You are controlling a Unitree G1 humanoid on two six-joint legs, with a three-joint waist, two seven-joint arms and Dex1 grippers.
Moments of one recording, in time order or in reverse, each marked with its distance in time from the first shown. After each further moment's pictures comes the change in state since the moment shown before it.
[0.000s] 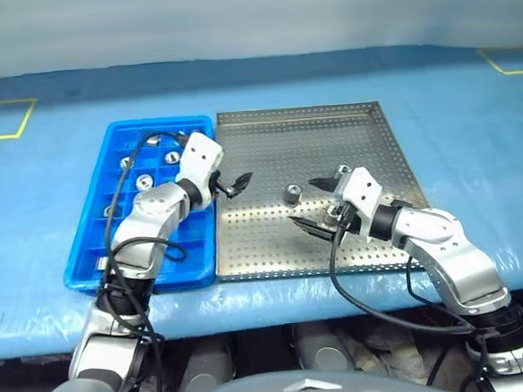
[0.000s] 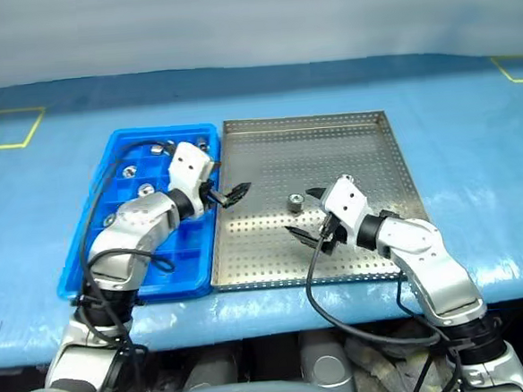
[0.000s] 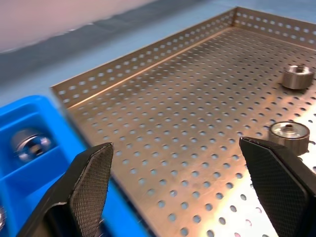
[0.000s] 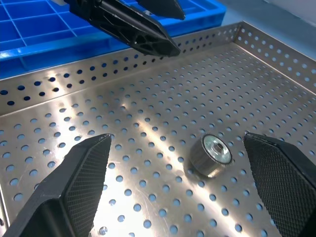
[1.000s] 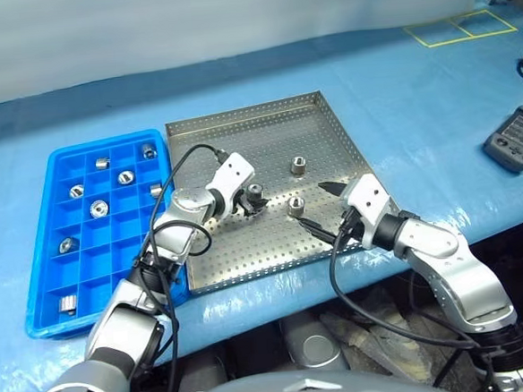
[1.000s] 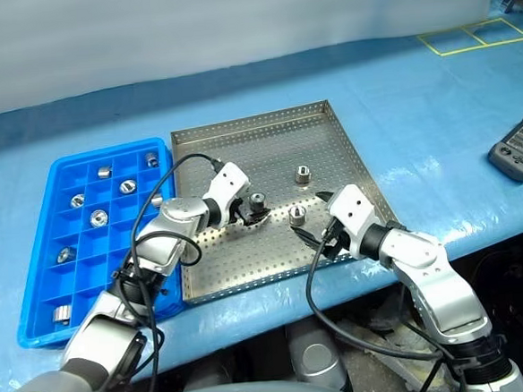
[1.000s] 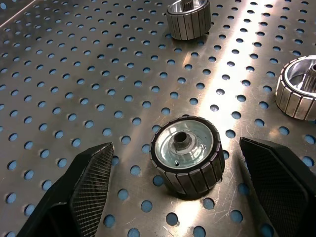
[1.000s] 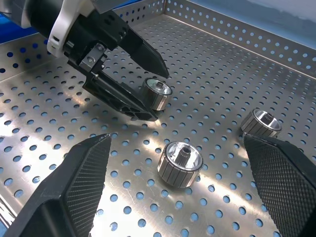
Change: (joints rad) left arm -0.067 -0.046 -0.122 0.259 0.123 -0.055 -0.091; right arm 0.052 0.020 -0.004 -0.045 -0.003 0.019 -0.085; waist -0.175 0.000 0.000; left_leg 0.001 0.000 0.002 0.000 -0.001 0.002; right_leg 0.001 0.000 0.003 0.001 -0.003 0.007
